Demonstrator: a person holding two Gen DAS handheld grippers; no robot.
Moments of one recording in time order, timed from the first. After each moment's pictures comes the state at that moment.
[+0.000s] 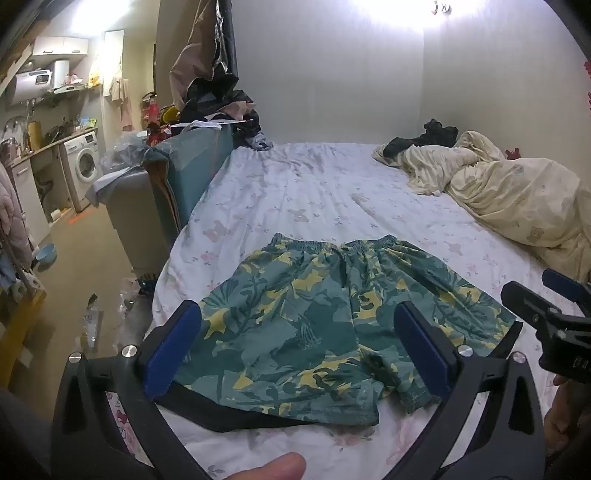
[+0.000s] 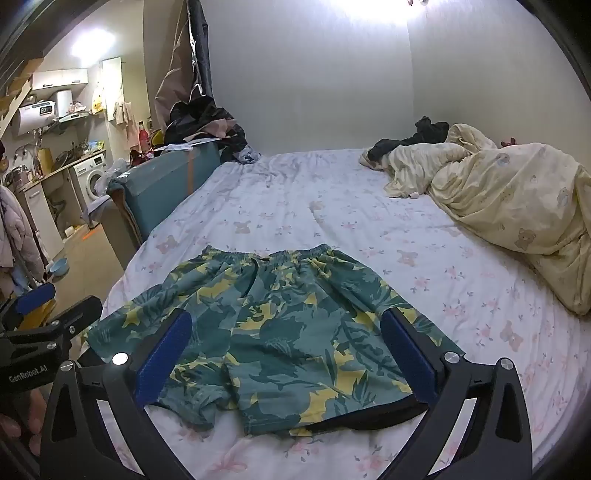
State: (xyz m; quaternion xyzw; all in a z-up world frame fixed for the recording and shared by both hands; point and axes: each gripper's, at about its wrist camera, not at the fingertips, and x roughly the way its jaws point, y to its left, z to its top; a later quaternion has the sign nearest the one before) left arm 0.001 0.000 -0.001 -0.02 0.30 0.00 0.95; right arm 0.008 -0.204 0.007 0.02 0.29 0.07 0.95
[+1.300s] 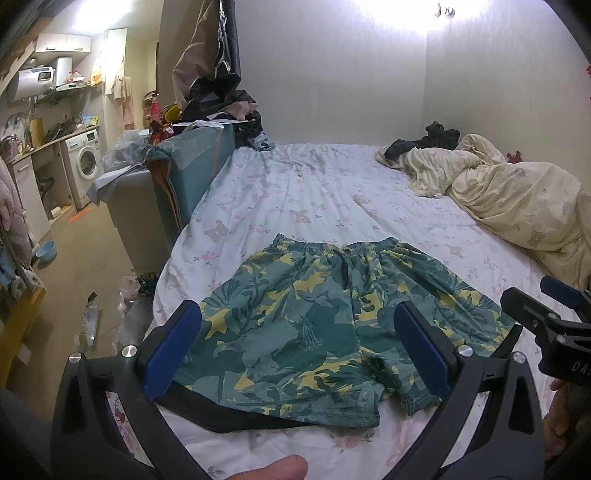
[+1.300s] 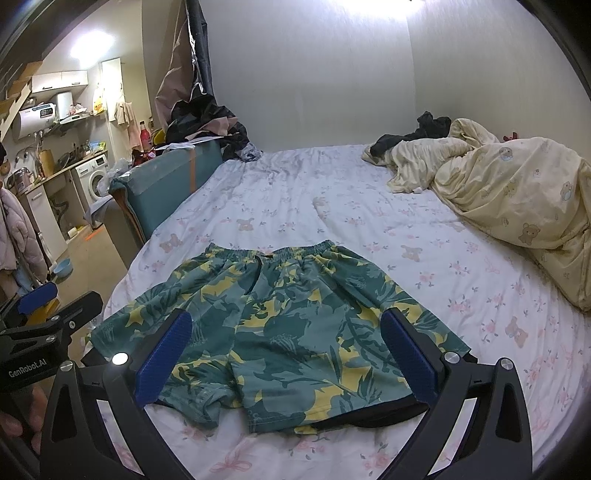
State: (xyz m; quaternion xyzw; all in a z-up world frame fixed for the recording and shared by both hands) left arm 0.001 0.008 0.001 -0.02 0.29 0.00 0.96; right arm 0.010 -0.205 0.003 0.03 0.29 0.07 0.95
